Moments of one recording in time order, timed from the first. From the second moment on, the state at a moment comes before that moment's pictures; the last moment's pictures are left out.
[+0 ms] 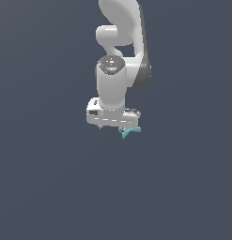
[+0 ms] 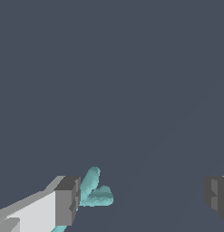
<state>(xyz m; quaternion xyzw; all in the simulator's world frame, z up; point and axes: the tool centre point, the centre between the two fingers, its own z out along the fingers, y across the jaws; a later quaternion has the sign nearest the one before) 0.003 -0.013 0.169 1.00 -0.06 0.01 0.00</state>
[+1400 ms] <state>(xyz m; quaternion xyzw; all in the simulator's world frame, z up) -0.049 0.053 0.106 0.93 -0.37 0.00 0.00</state>
